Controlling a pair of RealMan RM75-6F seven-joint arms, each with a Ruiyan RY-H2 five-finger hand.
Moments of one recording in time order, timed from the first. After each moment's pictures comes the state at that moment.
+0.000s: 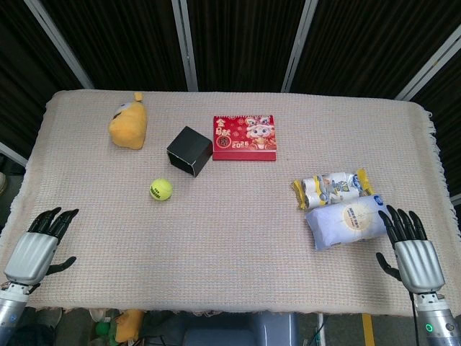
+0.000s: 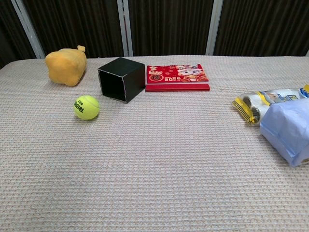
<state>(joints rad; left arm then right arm) -0.15 -1.19 0.03 -1.53 1.63 1.43 0.14 0.10 -1.16 0.02 -1.57 -1.58 1.47 -0.11</state>
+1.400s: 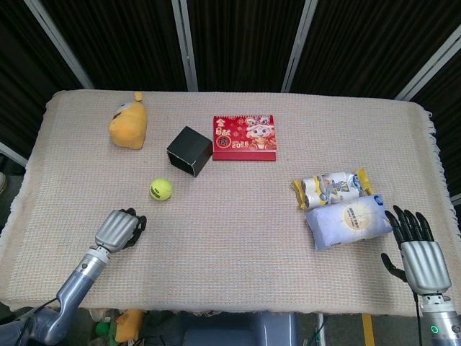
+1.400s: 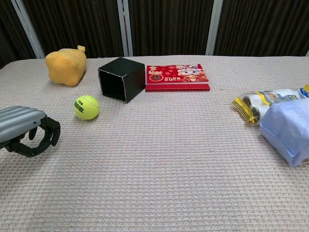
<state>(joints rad) -0.45 -1.55 -0.07 -1.32 1.49 1.02 0.21 0.09 -1.14 0.03 -1.59 -1.56 1.47 -0.09</state>
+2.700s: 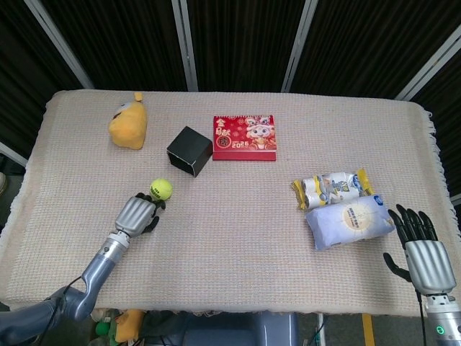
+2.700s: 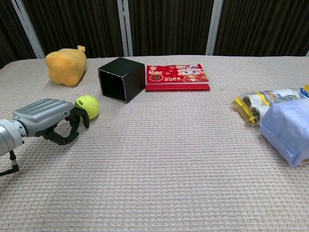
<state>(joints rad) -0.57 -1.72 -0.11 -1.09 1.44 1.00 0.16 0.09 -1.10 0.03 -1.59 -1.58 1.48 -0.03</state>
